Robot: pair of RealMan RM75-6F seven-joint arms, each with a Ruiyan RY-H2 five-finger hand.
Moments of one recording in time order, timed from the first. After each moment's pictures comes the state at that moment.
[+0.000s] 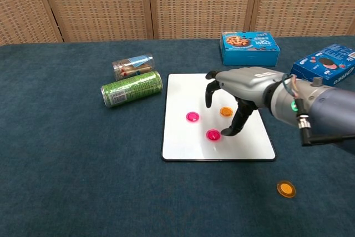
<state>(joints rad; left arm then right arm) -0.10 -0.98 0.03 -1.78 1.49 1.37 0.01 0.83 -1.67 0.20 -1.69 -0.73 1.11 -0.82</state>
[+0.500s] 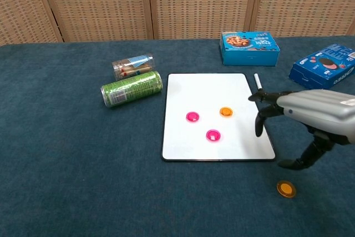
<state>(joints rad) -0.10 -0.99 0.03 -1.78 1.50 1.37 0.04 0.62 -1.43 -0.05 -1.85 -1.10 1.15 -0.55</state>
